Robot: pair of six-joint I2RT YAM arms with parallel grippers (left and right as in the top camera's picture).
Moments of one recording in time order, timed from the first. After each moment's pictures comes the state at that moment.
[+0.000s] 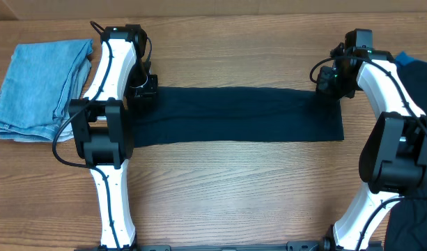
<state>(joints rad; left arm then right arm) -0.04 2.43 2.14 -1.45 0.01 -0.12 -0.13 2.07 1.59 -0.84 -0.15 0.12</state>
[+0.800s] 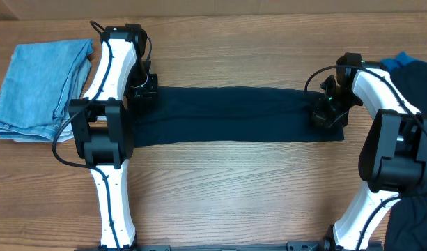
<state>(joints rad) -0.04 2.43 2.14 -1.44 0.01 -0.12 -0.13 2.08 1.49 -1.11 -0.25 0.14</state>
